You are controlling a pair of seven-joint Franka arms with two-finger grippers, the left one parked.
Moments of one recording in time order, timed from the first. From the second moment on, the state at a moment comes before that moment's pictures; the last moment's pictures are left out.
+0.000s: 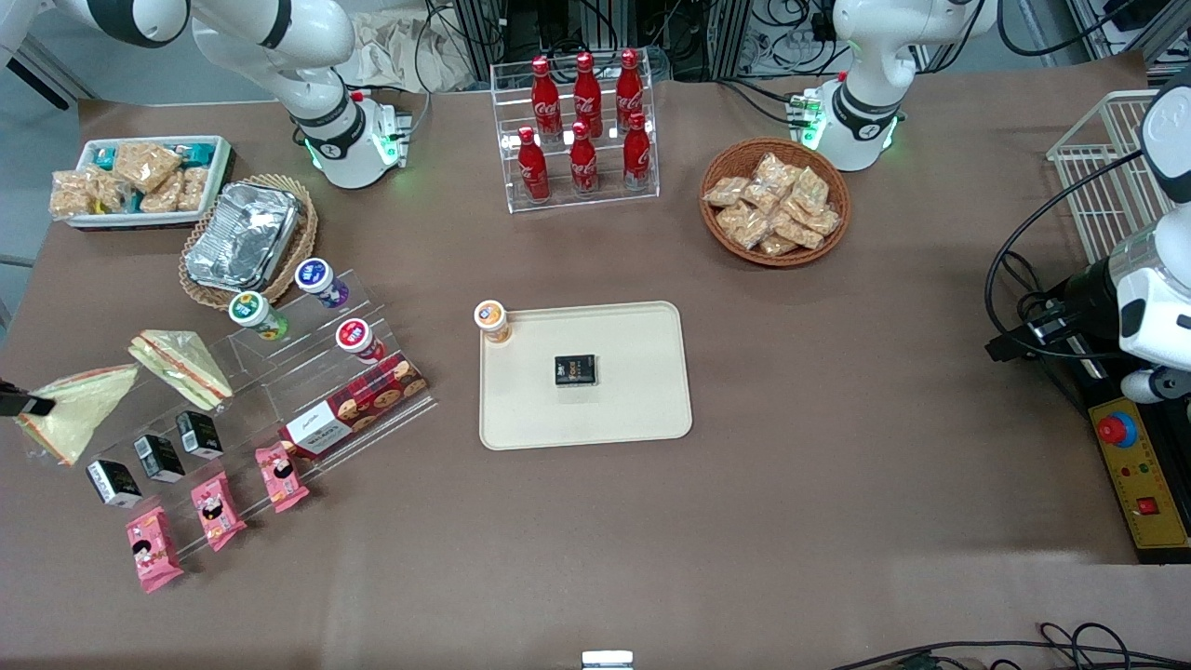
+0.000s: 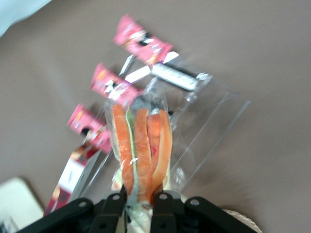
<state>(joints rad) 0.00 0.40 -0.51 -1.38 0.38 1.65 -0.14</state>
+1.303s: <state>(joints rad) 0.66 0.46 -0.43 -1.28 0.36 1.72 -0.37</state>
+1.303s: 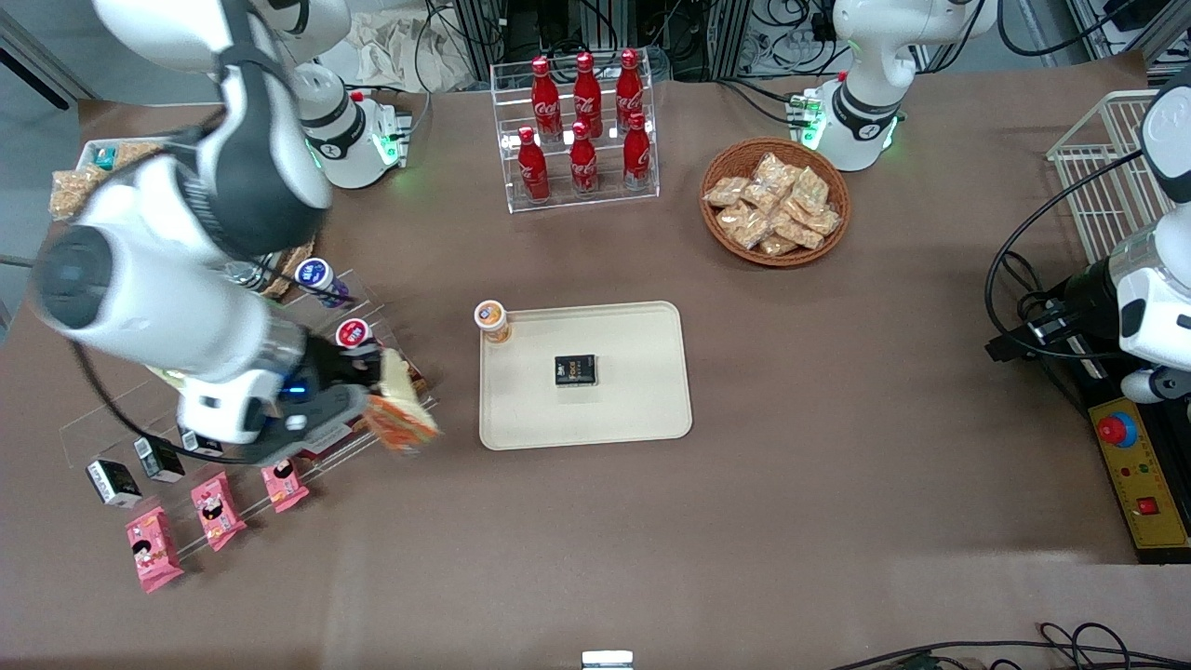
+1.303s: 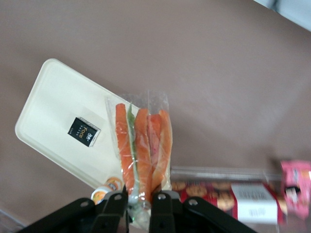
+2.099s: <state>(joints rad) 0.99 0.71 -0.43 -1.32 0.18 2.09 -0.47</state>
